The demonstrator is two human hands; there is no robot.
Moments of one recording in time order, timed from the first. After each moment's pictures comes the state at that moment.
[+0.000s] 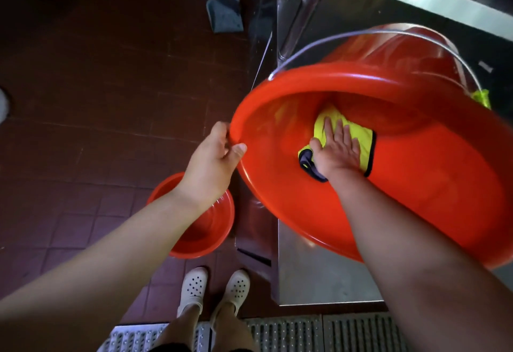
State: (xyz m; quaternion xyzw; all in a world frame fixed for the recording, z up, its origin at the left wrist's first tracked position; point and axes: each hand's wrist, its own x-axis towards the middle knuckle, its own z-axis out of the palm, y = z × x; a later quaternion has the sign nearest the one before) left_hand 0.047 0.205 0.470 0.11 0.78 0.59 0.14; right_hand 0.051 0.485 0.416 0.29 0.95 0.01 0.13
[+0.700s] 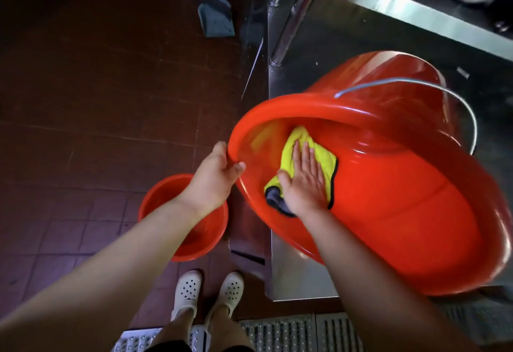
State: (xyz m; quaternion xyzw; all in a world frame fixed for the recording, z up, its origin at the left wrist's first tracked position) left_hand 0.057 0.211 0.461 0.07 0.76 0.61 0.22; right_hand 0.112 0.414 0.414 0.20 0.98 -0.02 0.06
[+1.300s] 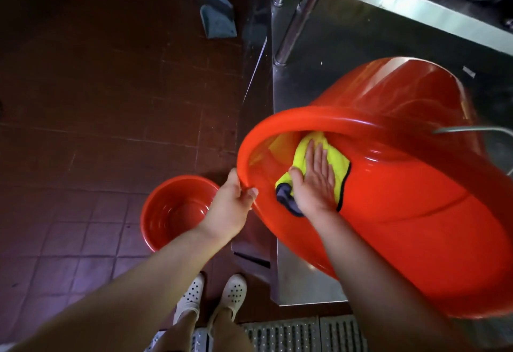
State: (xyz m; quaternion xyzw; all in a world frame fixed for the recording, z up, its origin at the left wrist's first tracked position) left_hand 0.097 0.225 0.431 0.02 0.71 0.65 0.27; right_hand 0.109 0.416 0.417 0.25 0.96 -0.07 0.05
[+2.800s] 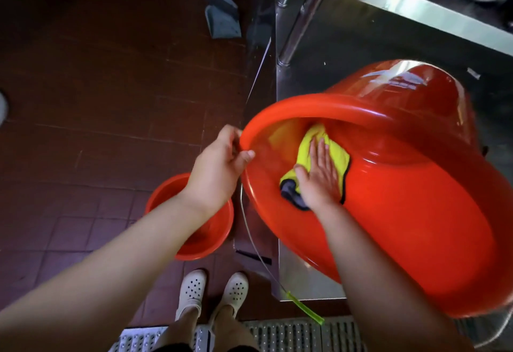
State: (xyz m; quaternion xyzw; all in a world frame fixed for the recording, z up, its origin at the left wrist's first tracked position) left_hand 0.056 0.201 0.479 0.13 0.81 0.57 0.10; right_hand 0.106 0.432 0.417 0.22 0.97 -0.05 0.04
